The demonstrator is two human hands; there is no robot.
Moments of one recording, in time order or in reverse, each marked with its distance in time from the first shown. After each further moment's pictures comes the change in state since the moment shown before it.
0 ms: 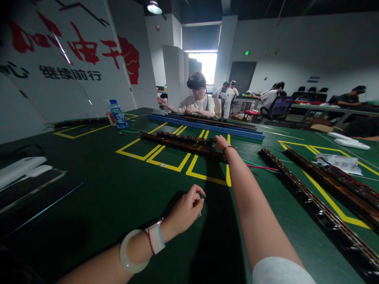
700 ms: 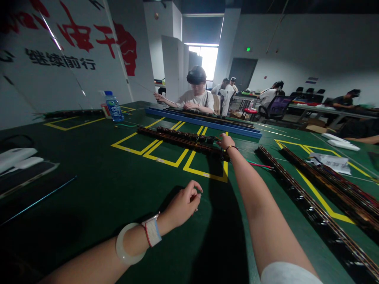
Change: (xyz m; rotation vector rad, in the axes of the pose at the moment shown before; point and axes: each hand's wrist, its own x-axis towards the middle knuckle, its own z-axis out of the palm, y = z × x) left_hand 0.001 0.002 0.000 -0.003 0.001 -0.007; right_hand -0.019 0.026 -0.001 0.110 0.023 0.210
